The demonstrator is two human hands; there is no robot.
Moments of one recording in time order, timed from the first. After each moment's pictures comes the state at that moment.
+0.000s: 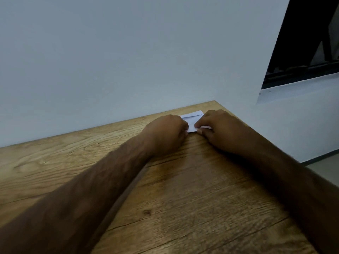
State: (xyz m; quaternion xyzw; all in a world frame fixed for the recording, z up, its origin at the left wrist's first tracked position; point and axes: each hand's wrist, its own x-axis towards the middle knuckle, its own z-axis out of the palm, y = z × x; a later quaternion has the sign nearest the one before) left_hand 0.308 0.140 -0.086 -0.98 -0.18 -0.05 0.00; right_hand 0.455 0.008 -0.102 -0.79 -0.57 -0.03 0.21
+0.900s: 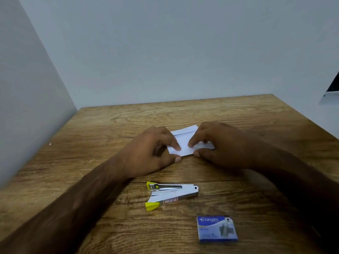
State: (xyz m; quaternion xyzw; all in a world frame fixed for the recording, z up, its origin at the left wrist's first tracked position) left_hand 0.064 0.095 -0.102 -0.93 -0.24 -0.20 -0.18; right_hand 0.286 -0.004 -0.085 -0.66 -0.74 0.07 0.14
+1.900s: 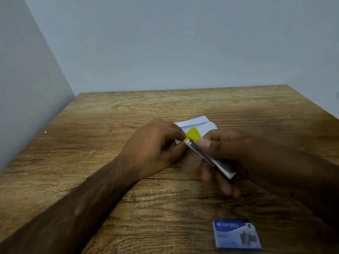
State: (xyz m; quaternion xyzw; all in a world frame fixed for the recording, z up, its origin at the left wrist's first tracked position) left_hand 0.061 0.084 -0.104 -0.92 -0.24 -0.26 -0.14; right_hand 0.244 -0.037 -0.071 -0.58 -0.48 0.56 0.35
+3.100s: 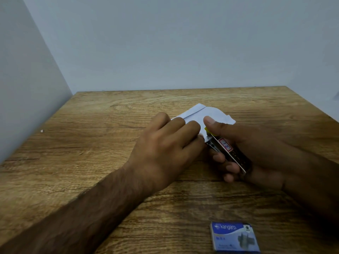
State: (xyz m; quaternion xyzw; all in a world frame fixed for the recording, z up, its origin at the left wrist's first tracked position) left_hand 0.078 0.061 -0.105 -0.88 -0.10 -0.39 0.26; right_hand 0.255 -0.027 -0.078 -0.54 -0.36 0.62 0.44
